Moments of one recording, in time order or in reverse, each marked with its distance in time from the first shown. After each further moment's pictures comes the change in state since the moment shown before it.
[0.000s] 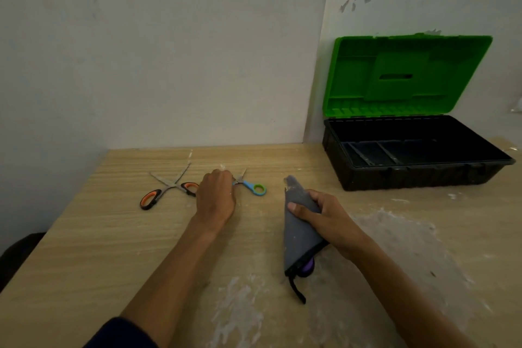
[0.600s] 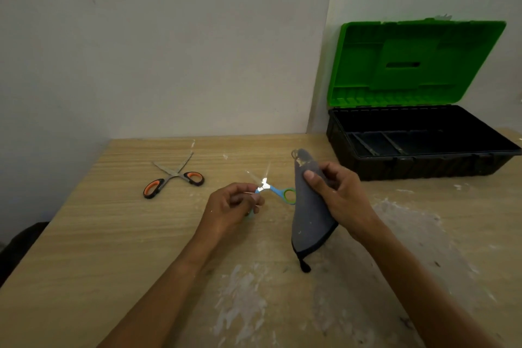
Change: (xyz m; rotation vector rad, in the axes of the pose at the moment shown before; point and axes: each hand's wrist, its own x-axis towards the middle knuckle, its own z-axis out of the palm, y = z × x) left_hand -0.068 0.003 -0.009 -1.188 -0.233 -0.148; right_hand -0.009 -0.023 -0.007 -0.034 0.172 -0.273
